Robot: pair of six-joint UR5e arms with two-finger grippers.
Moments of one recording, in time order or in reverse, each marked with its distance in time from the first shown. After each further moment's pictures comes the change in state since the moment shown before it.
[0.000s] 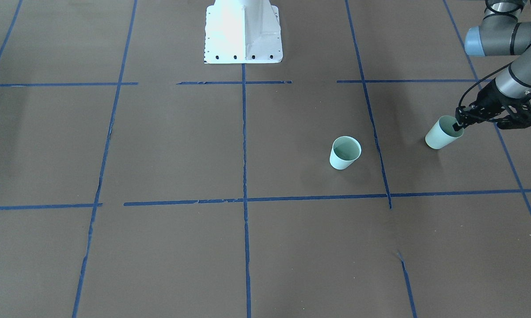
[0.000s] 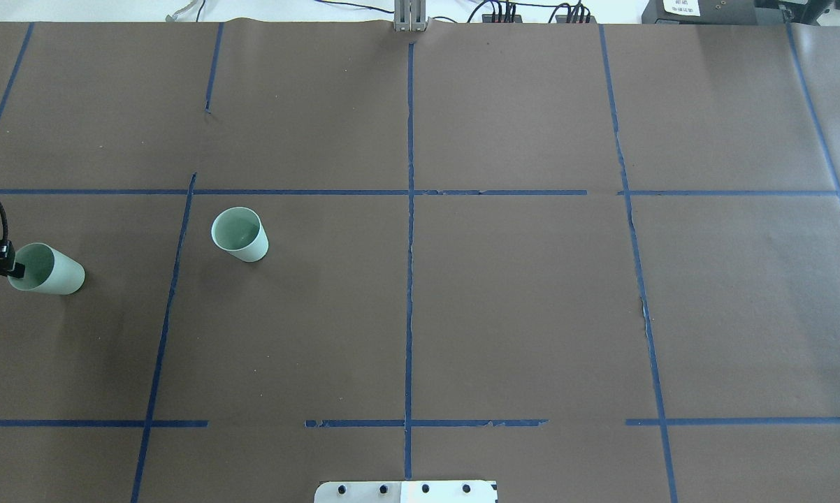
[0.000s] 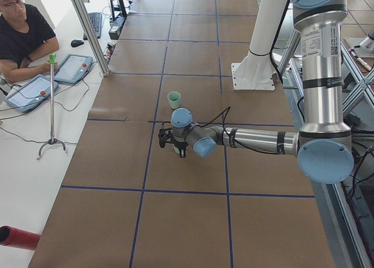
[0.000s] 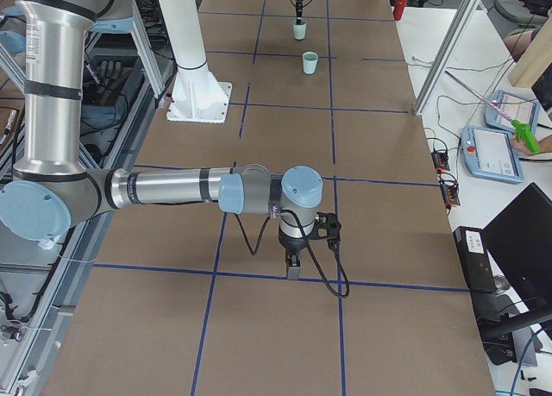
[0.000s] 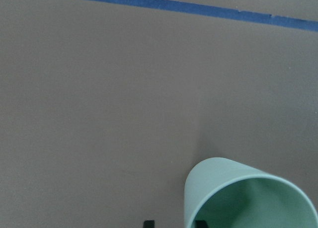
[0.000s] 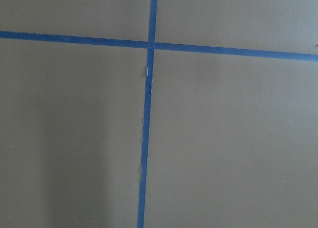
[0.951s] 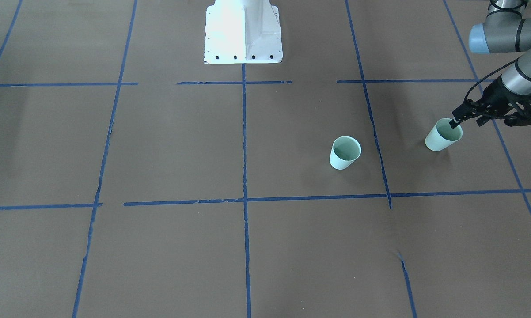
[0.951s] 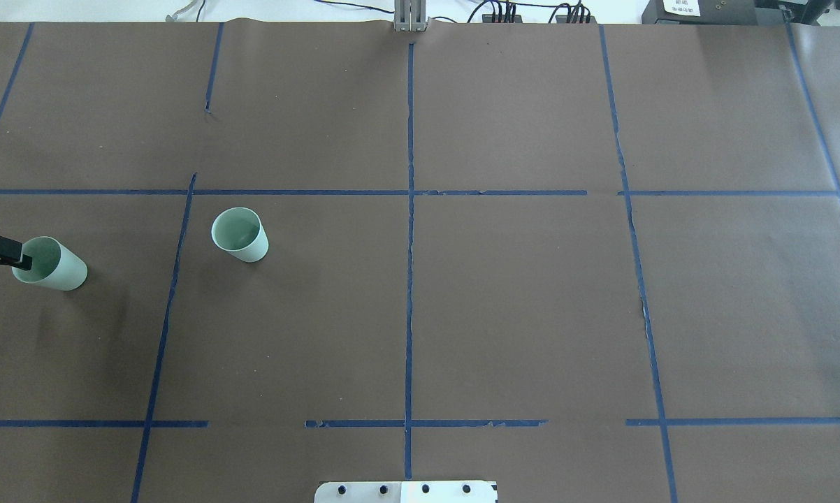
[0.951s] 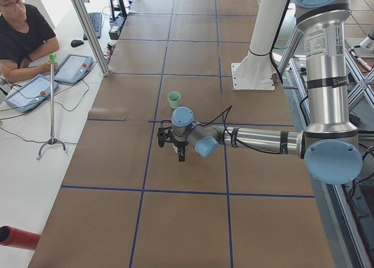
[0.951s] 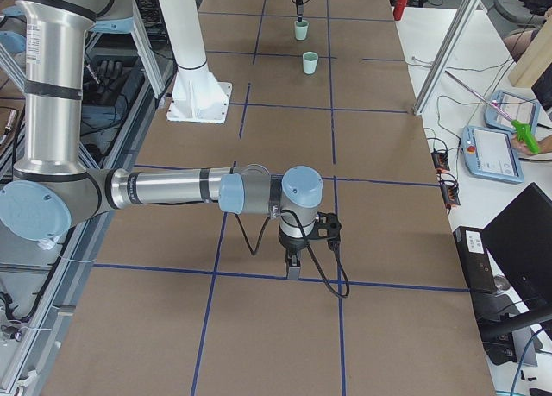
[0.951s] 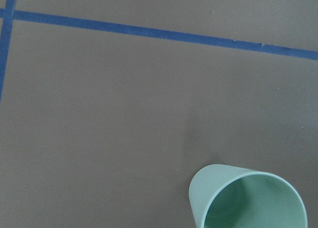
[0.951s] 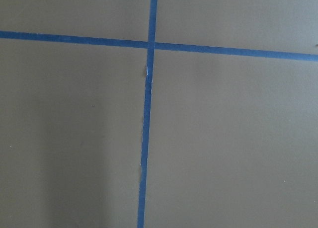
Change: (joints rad) left arm -0.013 0.013 0.012 -0.007 0.008 -0.001; right arm 0.000 0.000 0.000 0.000 0.000 0.000
